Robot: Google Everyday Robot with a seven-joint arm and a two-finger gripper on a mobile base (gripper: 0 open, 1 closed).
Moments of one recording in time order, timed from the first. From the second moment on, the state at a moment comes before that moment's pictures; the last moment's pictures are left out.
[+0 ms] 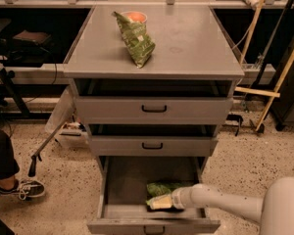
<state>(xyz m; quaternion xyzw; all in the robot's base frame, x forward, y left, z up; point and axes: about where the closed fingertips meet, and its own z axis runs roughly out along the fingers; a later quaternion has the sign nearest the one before) 0.540 -0.101 0.221 -0.19 0.93 0.25 0.21</state>
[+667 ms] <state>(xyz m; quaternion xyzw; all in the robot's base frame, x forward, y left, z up) 0.545 -0.102 0.180 -0.18 0.94 0.21 0.18</state>
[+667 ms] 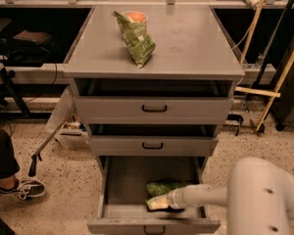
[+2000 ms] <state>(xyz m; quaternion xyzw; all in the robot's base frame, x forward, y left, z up) 0.568 -0.103 0.148 -0.10 0.96 0.17 0.18</state>
